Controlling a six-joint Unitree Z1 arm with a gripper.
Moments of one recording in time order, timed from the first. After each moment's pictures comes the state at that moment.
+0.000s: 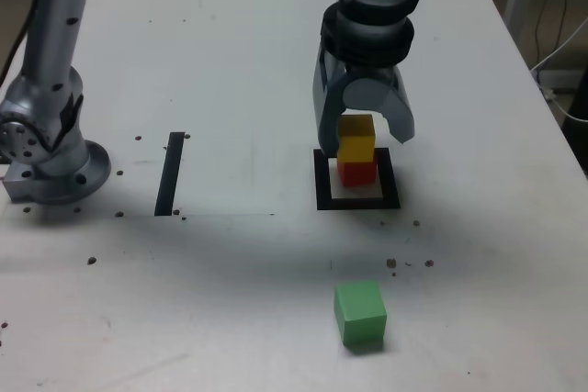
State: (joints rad) arm -0.07 2.03 -1.60 1.26 0.07 -0.13
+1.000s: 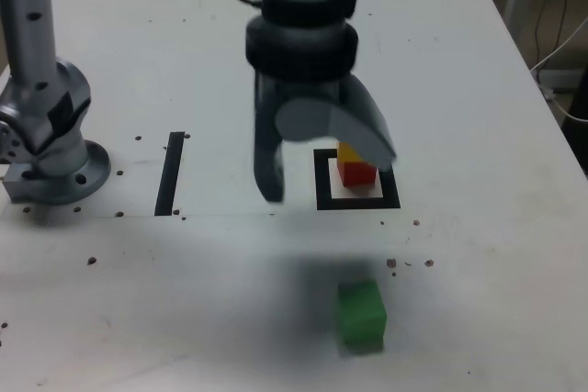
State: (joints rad) arm -0.36 1.85 -1.51 1.25 -0.11 -0.39
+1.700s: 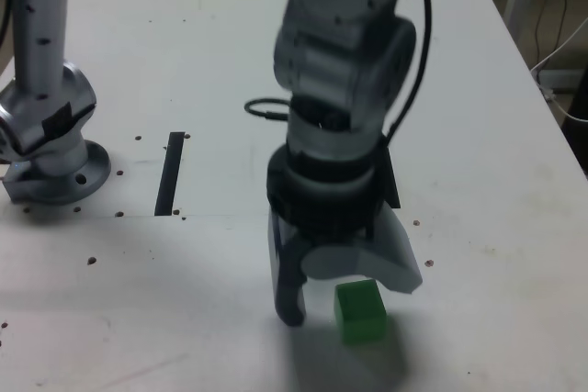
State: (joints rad) arm -0.57 2.06 -1.56 1.13 -0.08 -0.68
